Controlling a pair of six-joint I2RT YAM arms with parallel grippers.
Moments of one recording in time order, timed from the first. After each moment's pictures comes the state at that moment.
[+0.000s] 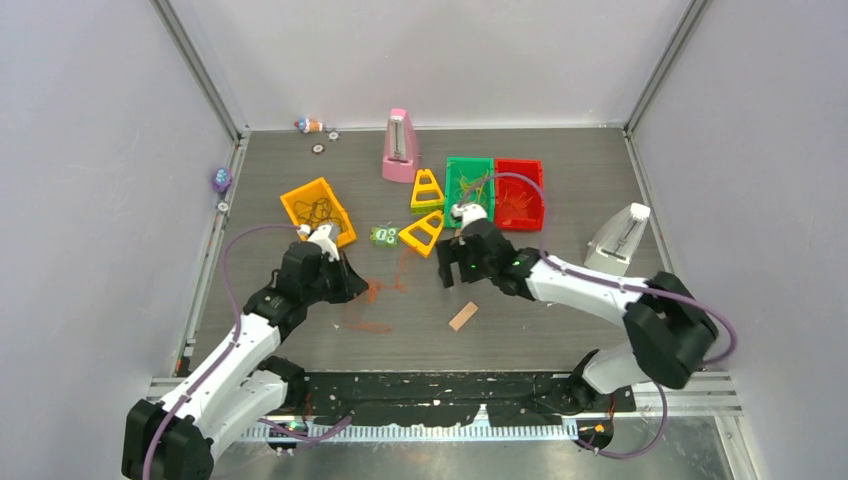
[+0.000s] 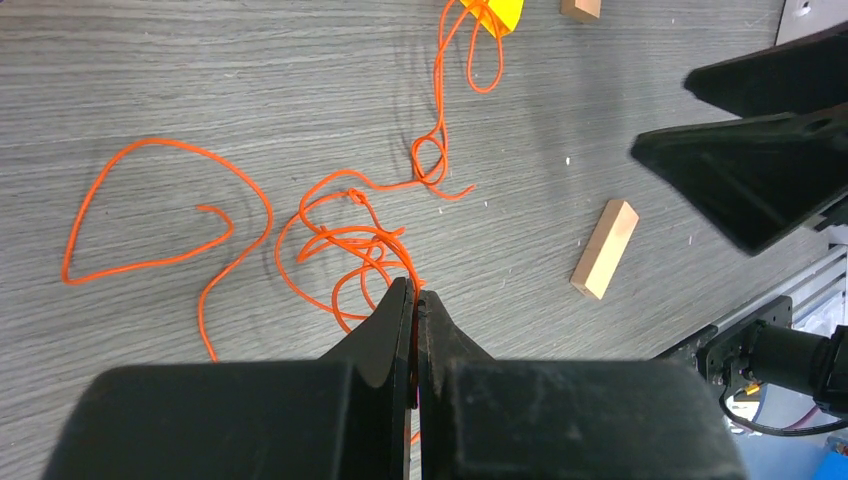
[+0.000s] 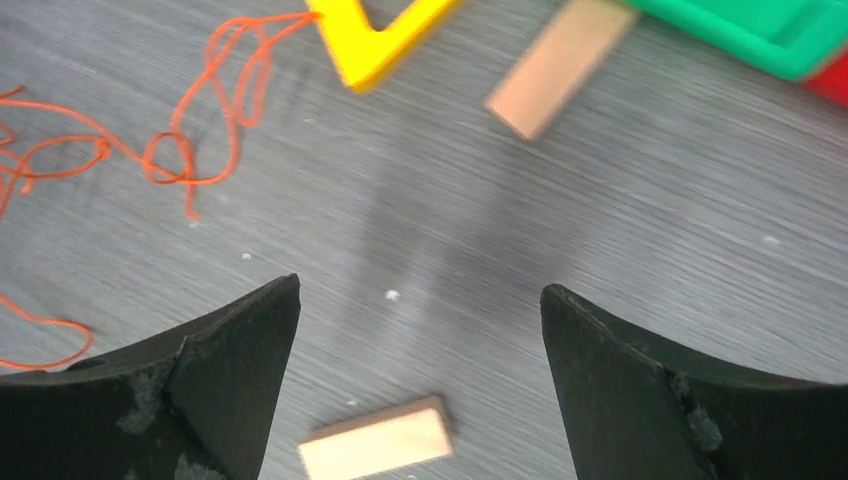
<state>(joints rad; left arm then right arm) -0.38 0.84 0.48 -0.30 0.21 -0.55 0.75 1.38 0.76 -0.12 0.15 0.34</state>
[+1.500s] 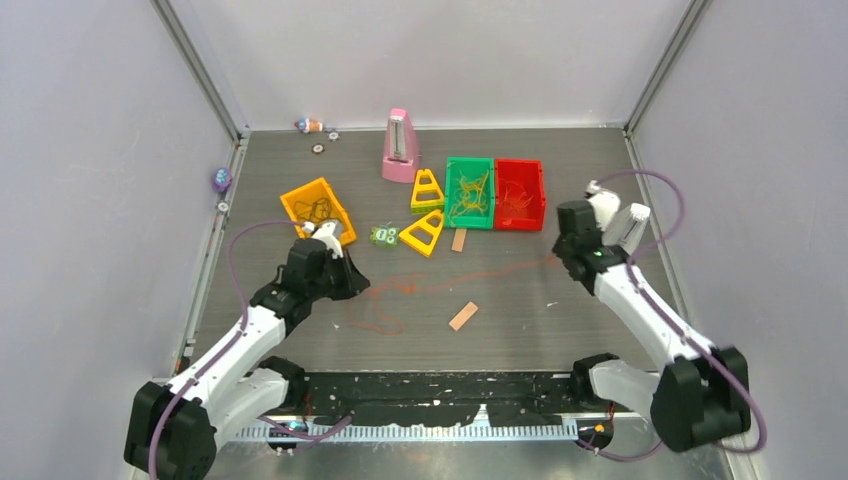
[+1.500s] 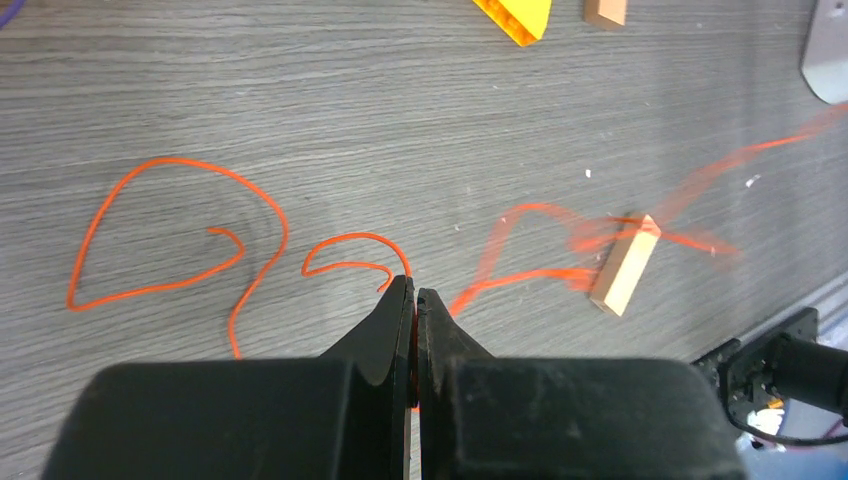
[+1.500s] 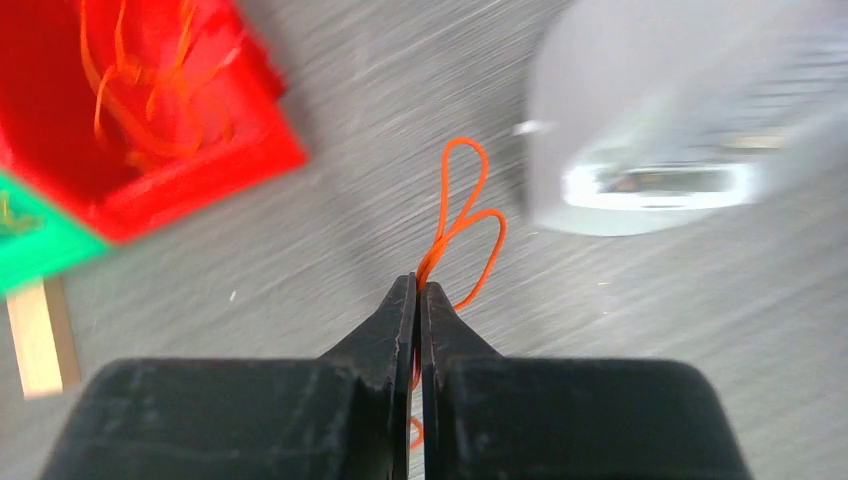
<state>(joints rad) -0.38 0.92 0.48 -0.23 0.20 -0.53 0.30 1.16 0.73 -0.37 0.47 0.52</state>
